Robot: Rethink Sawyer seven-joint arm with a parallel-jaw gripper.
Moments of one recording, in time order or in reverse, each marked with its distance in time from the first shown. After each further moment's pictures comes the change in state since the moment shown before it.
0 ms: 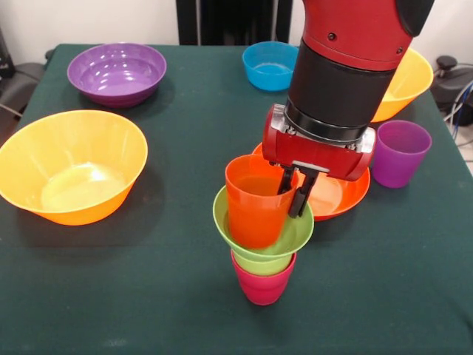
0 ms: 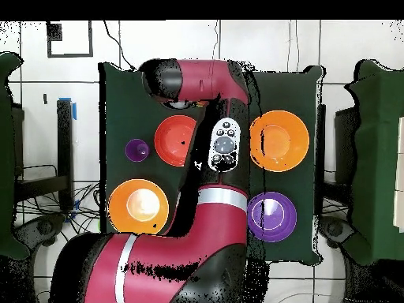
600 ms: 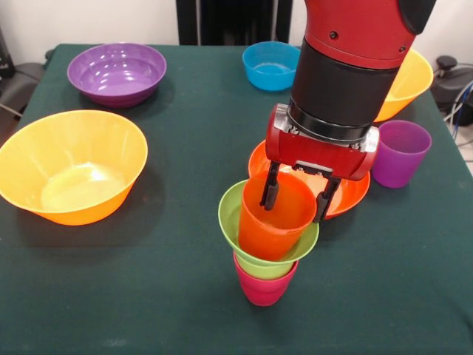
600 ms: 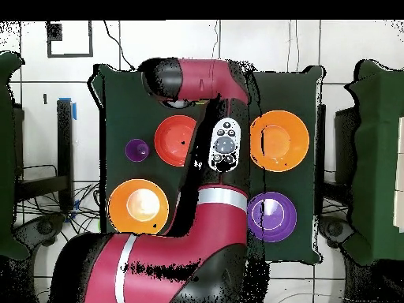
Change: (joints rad) arm 0.000 0.000 0.000 0.000 0.023 0.000 0.000
